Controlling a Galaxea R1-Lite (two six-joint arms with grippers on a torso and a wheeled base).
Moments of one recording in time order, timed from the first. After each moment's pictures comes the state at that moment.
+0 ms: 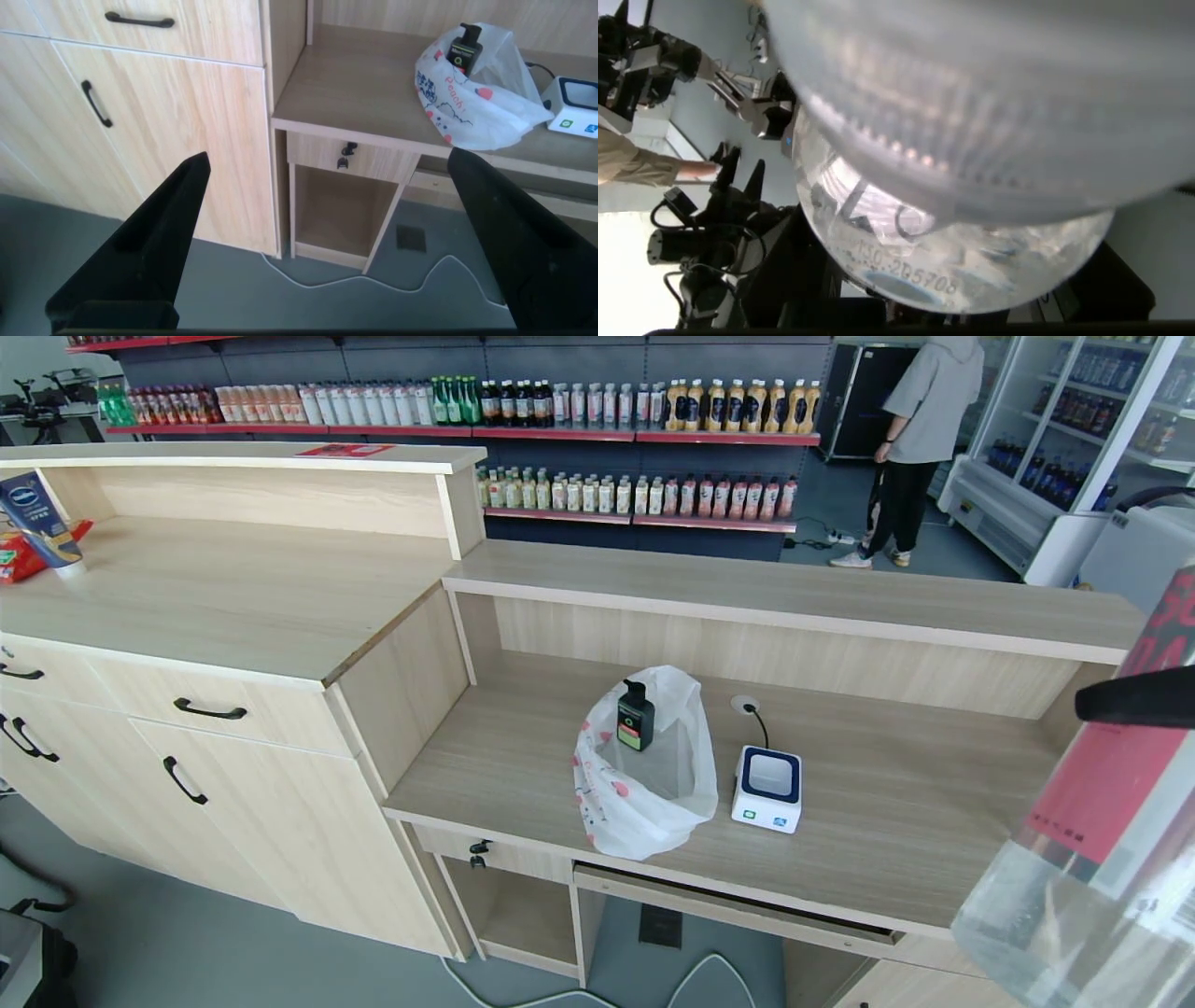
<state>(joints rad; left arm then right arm) 0.00 0.00 0.00 0.00 -0.02 -0.01 0.94 1.16 -1.43 0.73 -0.19 0.72</state>
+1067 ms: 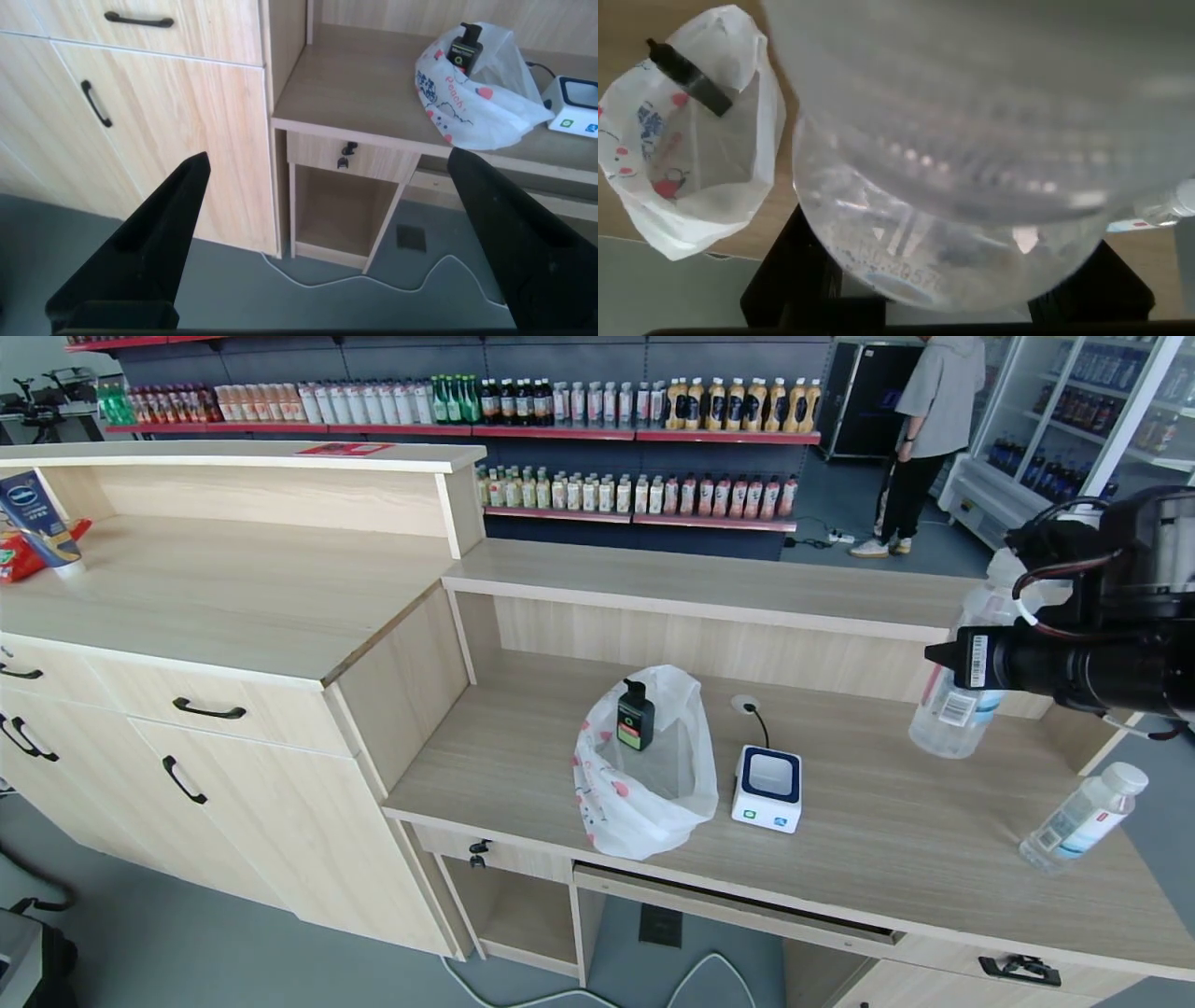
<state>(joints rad) 0.00 0.00 0.00 0.00 -0.02 -0.01 0.13 1.60 -1.07 -0.16 -0.22 -0.02</state>
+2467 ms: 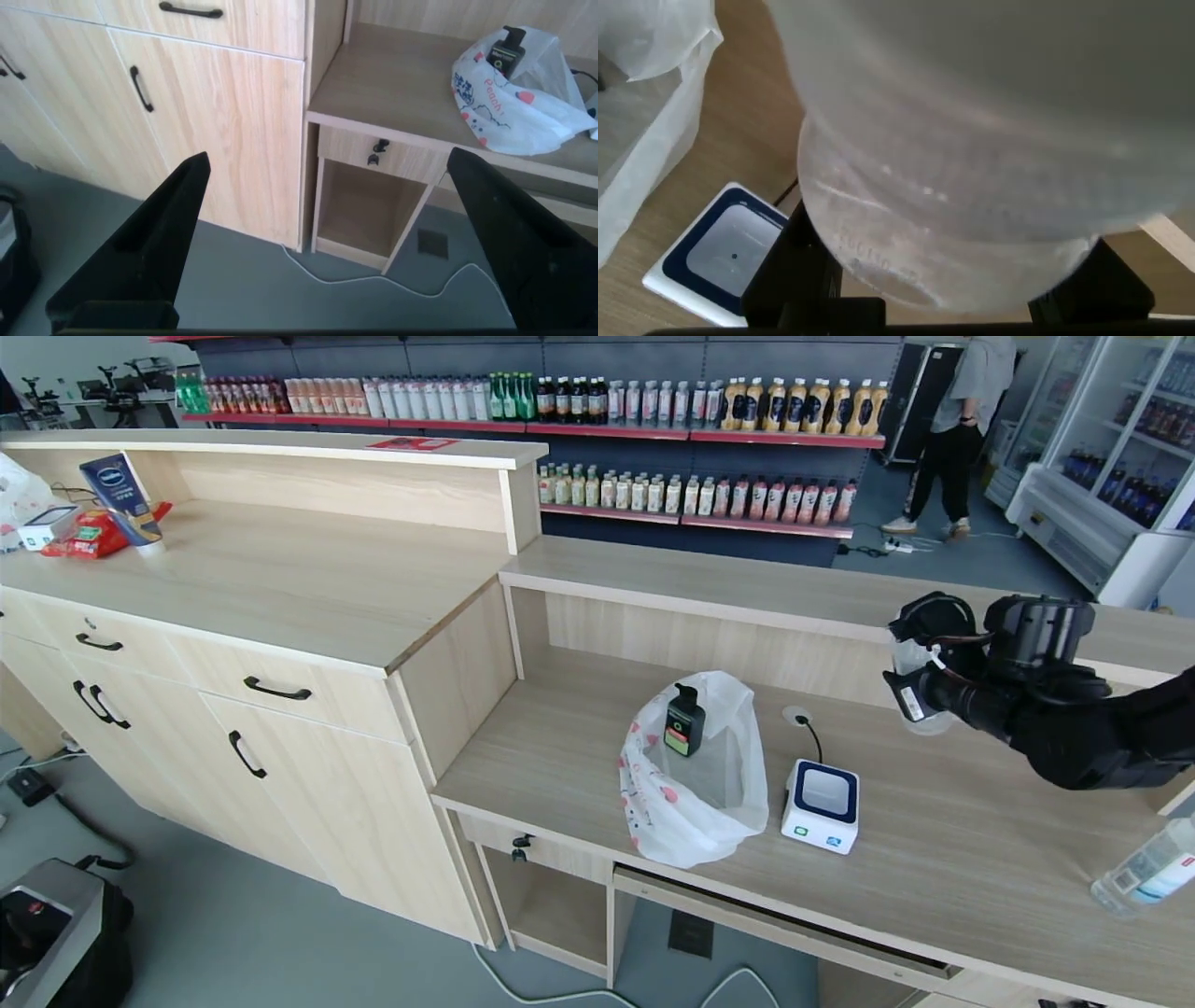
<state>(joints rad) 0.00 0.00 0.00 0.00 -0.02 -0.01 0.02 2.02 -1.05 -0.78 -0.14 -0.58</state>
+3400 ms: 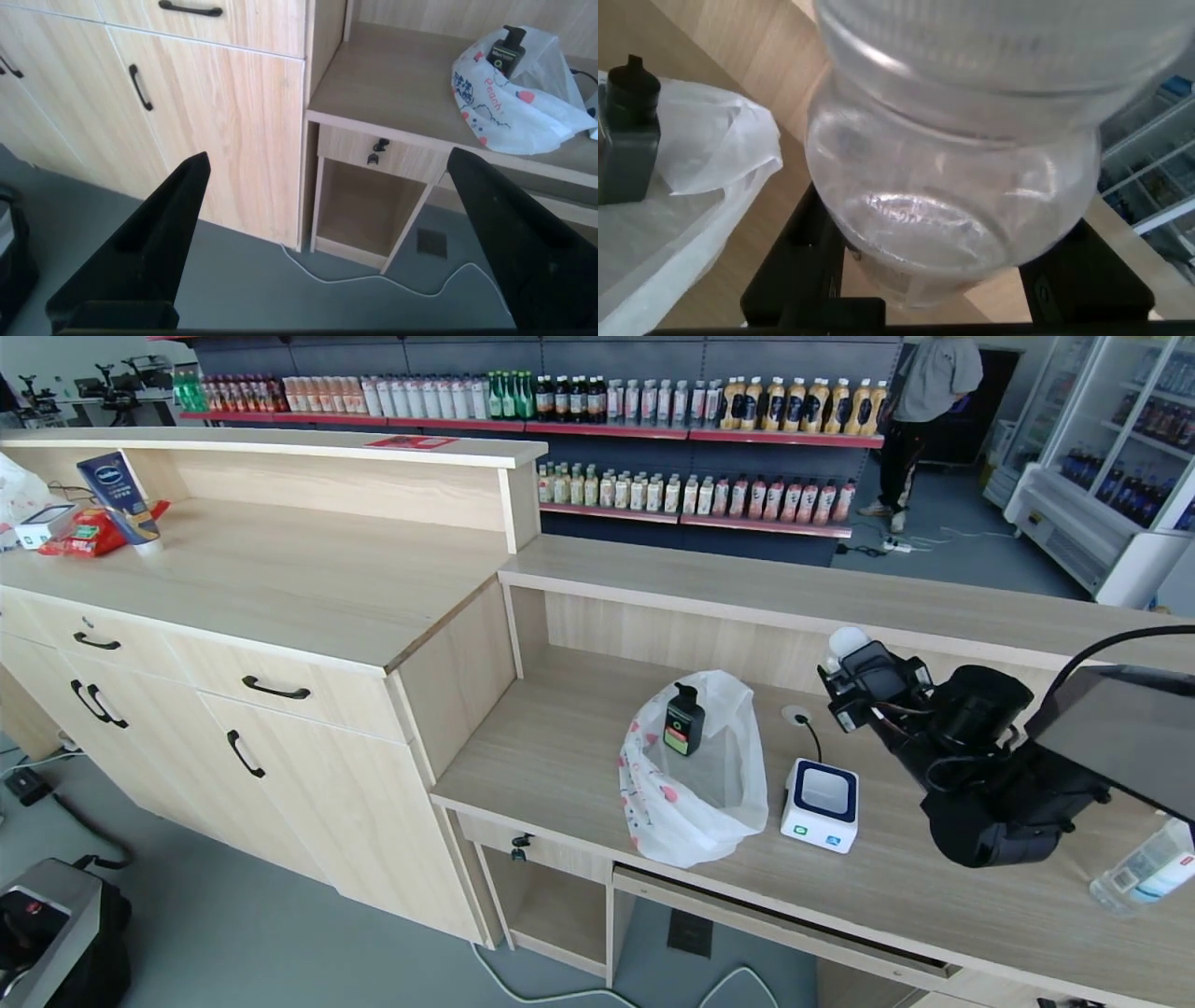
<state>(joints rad) 0.00 0.00 0.00 0.00 -0.02 -0.01 0.08 2.31 -0.94 -1.57 0.05 -0.72</state>
